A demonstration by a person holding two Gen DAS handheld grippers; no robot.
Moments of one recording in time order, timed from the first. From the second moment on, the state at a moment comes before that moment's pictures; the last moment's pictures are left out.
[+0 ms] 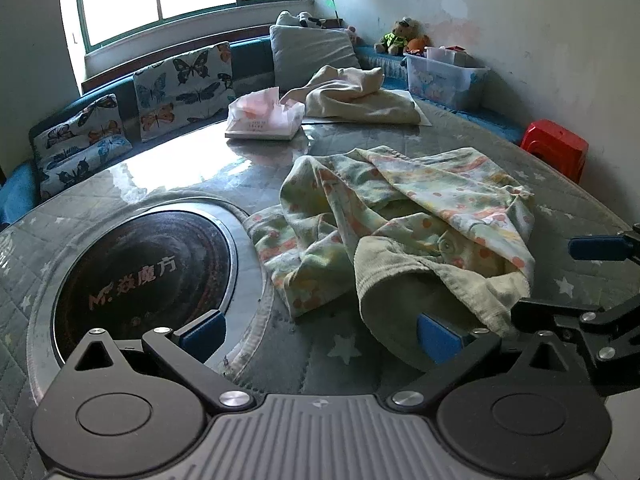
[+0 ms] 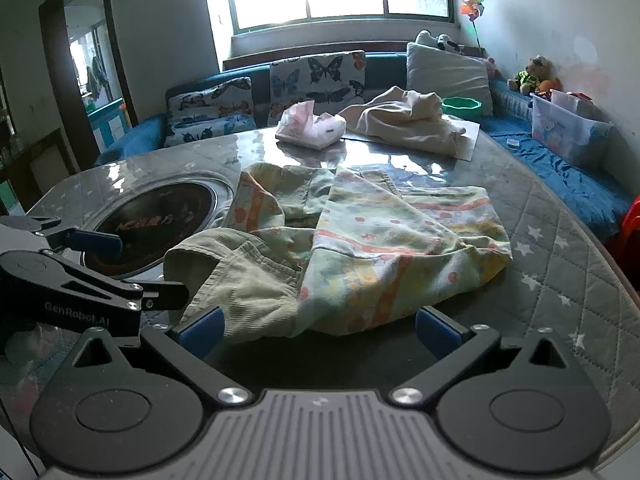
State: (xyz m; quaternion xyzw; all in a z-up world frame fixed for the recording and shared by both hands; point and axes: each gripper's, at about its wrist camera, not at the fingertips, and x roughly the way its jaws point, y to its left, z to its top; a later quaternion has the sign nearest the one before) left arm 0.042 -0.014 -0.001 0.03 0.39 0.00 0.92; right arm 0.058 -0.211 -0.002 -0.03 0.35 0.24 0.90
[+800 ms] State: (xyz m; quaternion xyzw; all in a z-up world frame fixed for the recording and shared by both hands) left arm 0.068 -0.004 0.010 0.03 0.39 0.00 0.92; right arm 0.091 -0.195 0.006 -0.07 0.35 0.24 0.90
